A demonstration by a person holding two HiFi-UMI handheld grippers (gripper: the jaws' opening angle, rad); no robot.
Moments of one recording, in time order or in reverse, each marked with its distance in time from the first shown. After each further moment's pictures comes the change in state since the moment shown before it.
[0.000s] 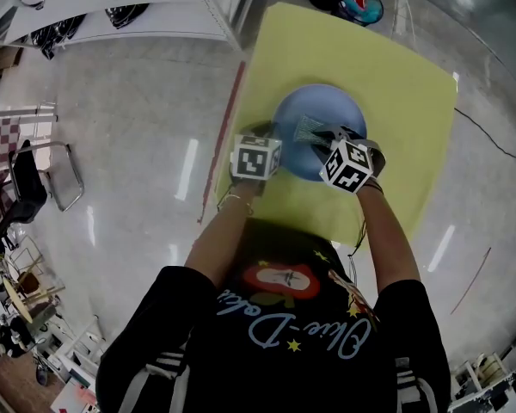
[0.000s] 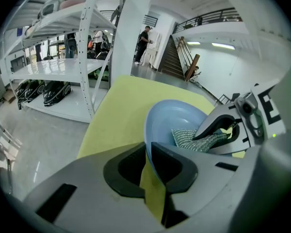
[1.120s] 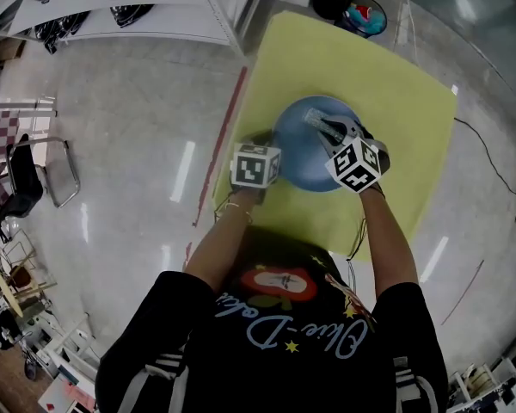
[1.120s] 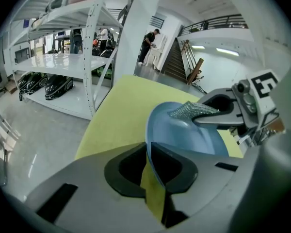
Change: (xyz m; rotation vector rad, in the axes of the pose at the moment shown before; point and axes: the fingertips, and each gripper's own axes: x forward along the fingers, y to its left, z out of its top) left arm -0.003 -0.002 0.002 -0.070 -0.008 -0.011; right arm -0.029 -0.066 0.018 0.078 -0.097 -0.190
